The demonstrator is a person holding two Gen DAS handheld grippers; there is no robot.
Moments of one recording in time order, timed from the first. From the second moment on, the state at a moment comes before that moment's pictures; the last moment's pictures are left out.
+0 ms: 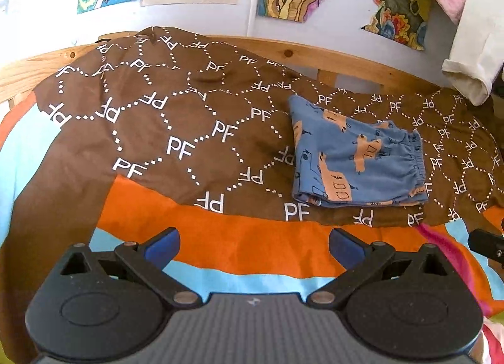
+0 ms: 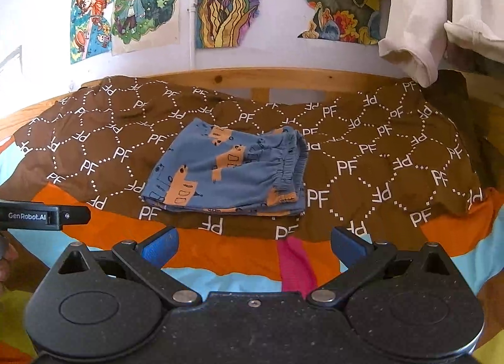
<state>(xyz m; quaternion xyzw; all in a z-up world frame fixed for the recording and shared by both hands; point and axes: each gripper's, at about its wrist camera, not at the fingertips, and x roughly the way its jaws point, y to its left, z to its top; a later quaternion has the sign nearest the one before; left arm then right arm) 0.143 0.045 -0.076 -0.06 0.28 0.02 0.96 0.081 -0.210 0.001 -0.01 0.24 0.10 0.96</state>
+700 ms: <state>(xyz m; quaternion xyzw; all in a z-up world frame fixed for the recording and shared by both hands) 0.139 0.039 -0.075 -0.04 0.28 0.00 0.96 0.083 -0.207 0.001 -0.01 0.25 0.11 0.96</state>
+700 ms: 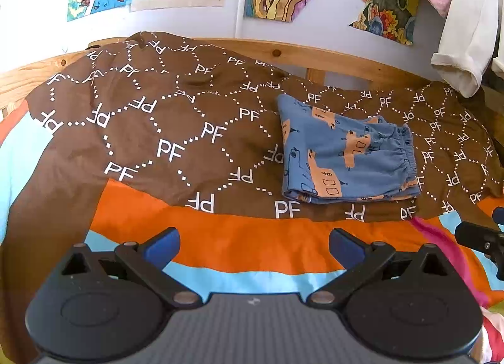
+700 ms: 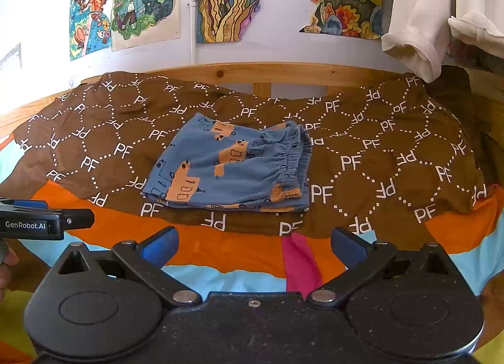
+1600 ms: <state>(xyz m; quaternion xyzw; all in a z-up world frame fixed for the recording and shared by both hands) 0.140 0.036 -0.070 -0.04 0.30 -0.01 0.95 0.084 -0.207 -0.001 -0.01 0.25 0.11 0.96</state>
